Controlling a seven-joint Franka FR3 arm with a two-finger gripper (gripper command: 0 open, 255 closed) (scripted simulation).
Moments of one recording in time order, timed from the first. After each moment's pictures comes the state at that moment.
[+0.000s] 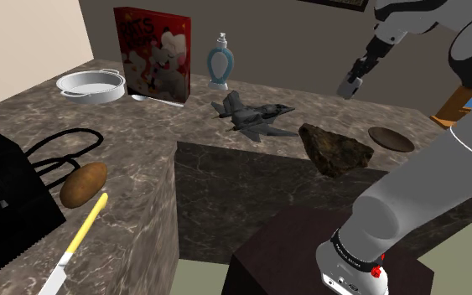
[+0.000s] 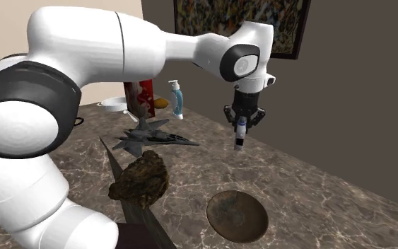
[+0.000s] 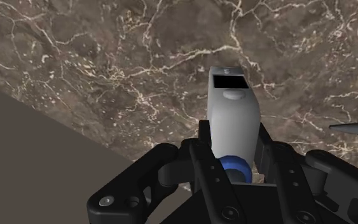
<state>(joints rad) -0.26 -0.16 -0.69 -1.81 0.08 1.83 -0.80</state>
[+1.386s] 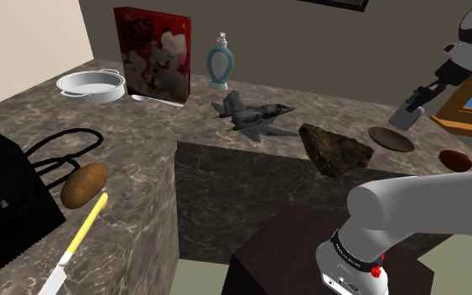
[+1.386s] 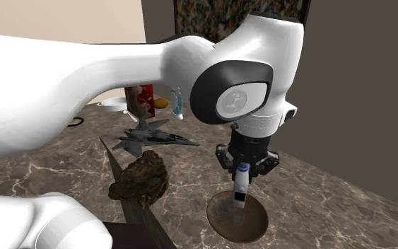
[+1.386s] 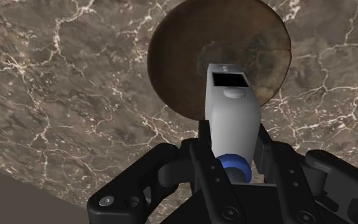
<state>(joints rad) -0.50 -0.67 -0.71 -2.16 -0.22 1.73 -0.93</state>
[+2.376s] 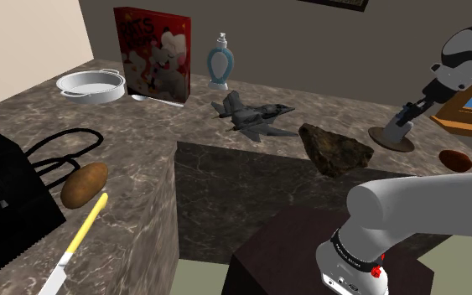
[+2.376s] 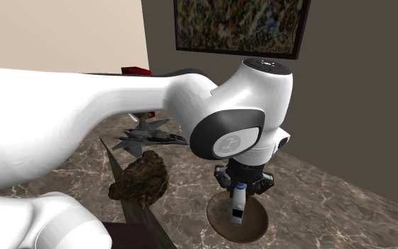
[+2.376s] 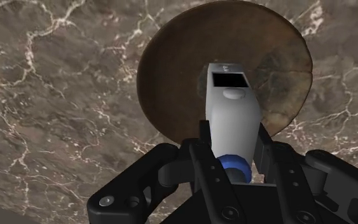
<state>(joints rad) -0.52 -0.68 -0.75 -2.31 -0.26 1.87 -0.94</state>
